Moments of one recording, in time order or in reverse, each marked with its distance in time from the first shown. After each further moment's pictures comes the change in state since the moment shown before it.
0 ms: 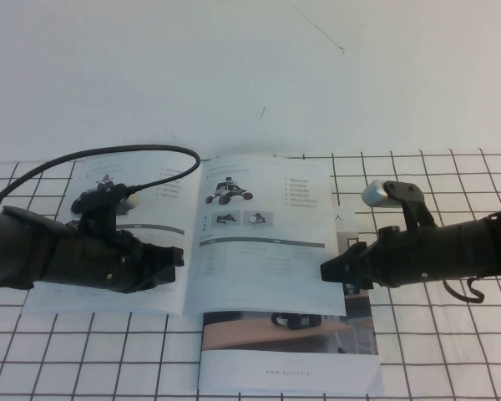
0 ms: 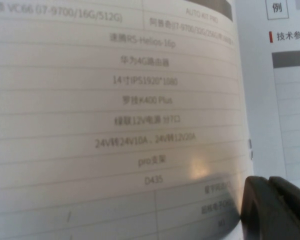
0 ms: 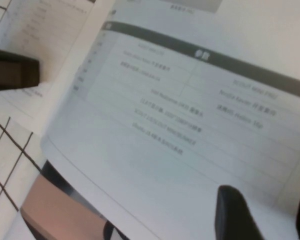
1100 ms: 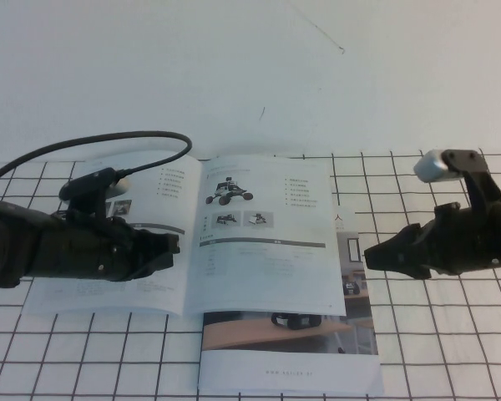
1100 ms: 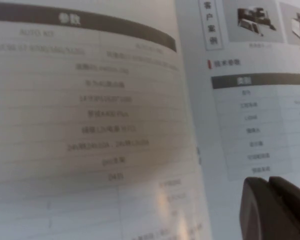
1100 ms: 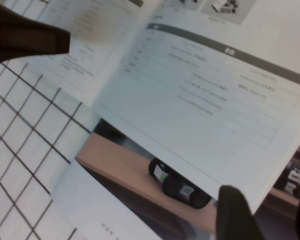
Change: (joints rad) right arm -0.072 -0.361 0.130 -0.323 0.020 0.263; left arm 0.000 -0.115 0.037 -0.025 0.016 -0.001
